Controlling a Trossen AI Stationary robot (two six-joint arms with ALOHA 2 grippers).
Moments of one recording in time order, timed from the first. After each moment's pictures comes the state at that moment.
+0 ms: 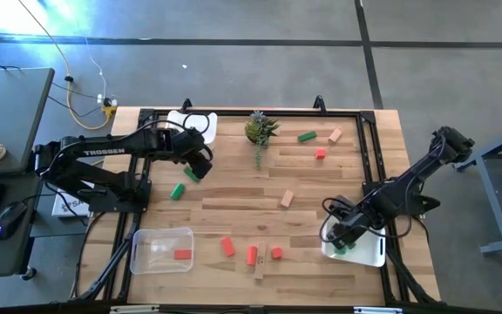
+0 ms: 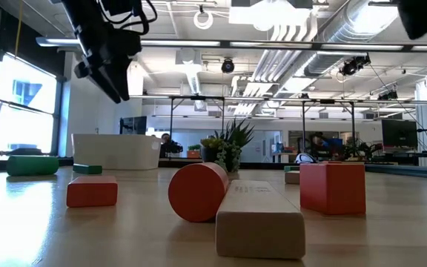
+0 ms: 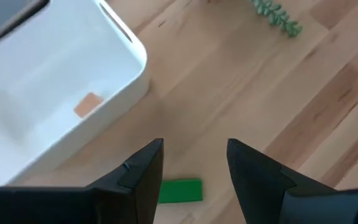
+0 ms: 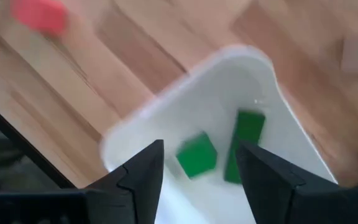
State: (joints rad) left arm 0.36 1.19 0.92 -0.85 -0.27 -0.46; right arm 0.65 1.20 0.91 -1.00 0.06 1.46
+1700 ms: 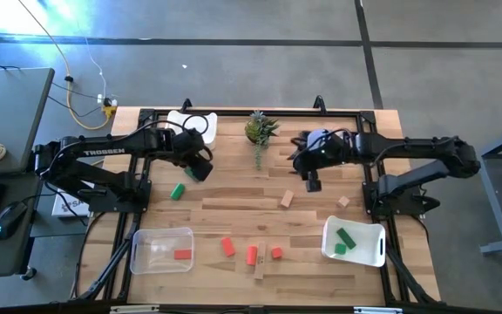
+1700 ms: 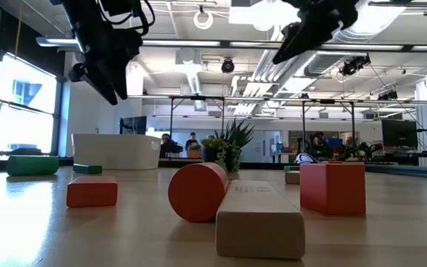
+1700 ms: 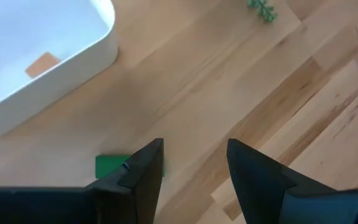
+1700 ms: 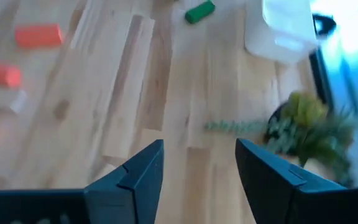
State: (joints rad) left arm 0.37 1.19 0.92 -0.87 -0.13 -0.62; right arm -0.12 1.22 1.04 -0.58 0.01 -0.37
